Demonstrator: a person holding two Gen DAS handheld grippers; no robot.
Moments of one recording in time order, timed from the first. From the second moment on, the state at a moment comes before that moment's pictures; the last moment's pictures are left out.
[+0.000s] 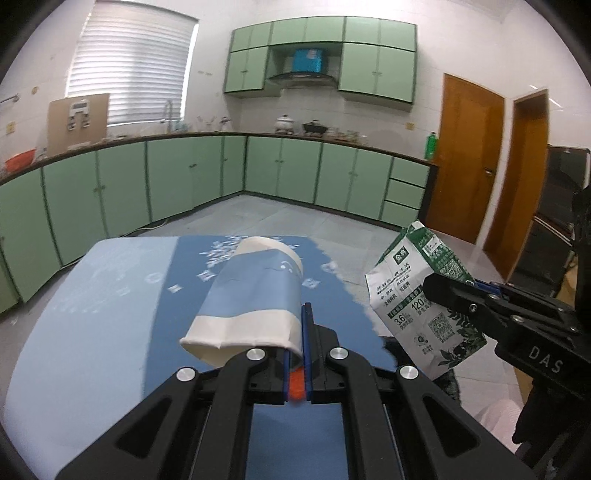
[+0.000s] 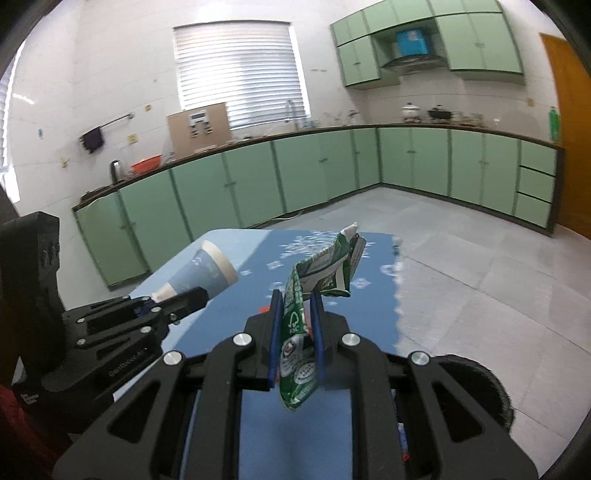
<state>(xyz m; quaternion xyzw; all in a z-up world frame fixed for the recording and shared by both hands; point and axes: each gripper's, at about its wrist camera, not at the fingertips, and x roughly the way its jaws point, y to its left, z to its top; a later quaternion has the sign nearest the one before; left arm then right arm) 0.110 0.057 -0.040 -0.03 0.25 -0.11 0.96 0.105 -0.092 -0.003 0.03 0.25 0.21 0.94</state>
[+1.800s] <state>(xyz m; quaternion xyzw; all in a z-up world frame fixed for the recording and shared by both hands) 0.216 -0.176 -0.149 0.02 0.36 -0.26 0.90 0.196 -0.300 -0.148 0.09 0.38 0.02 0.92</state>
